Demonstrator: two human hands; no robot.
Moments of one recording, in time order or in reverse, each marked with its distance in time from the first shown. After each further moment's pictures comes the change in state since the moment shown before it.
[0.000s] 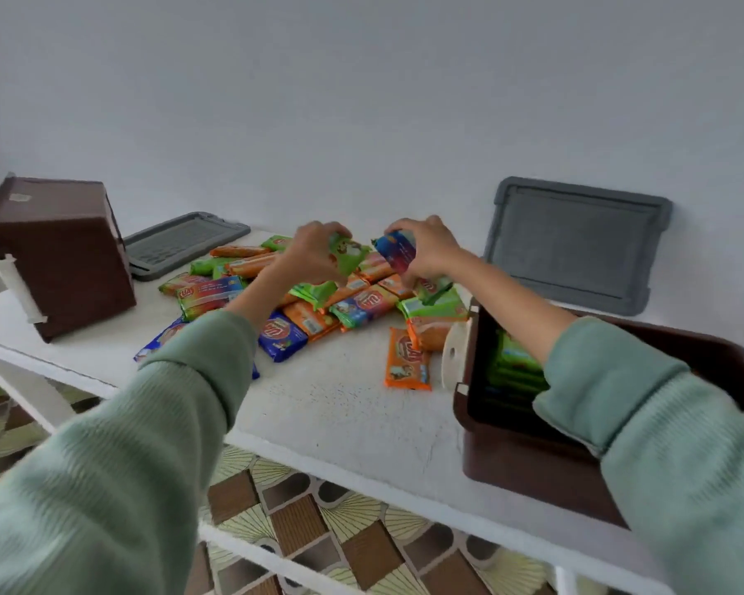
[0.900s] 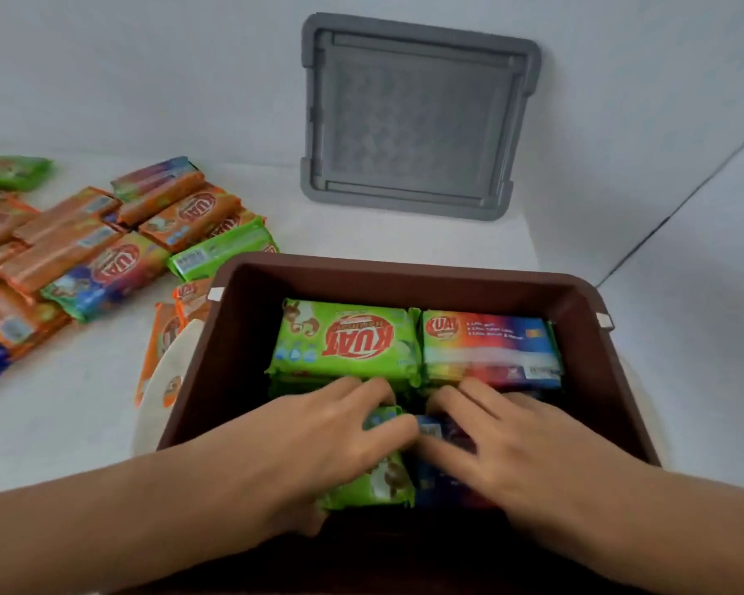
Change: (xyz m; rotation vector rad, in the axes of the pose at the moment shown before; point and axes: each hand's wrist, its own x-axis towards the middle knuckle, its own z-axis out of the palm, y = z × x) left_hand -0.076 0.203 0.138 0.356 -0.611 0.947; right_hand -0.222 0.205 -0.015 -0.505 0.042 -0.515
